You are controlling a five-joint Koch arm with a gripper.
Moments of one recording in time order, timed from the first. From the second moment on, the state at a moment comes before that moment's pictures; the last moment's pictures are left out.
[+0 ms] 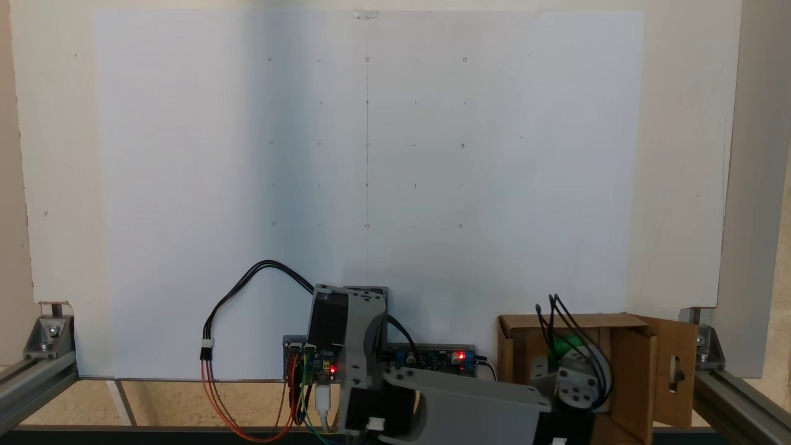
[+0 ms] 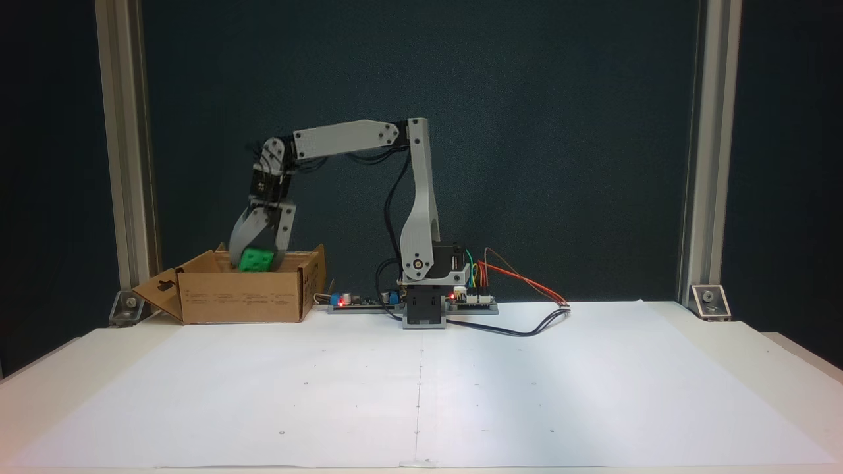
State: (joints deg) arm 99.8 84.5 90.4 34.3 -31.9
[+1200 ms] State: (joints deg) arm 76.2 98.2 84.9 31.6 -6.9
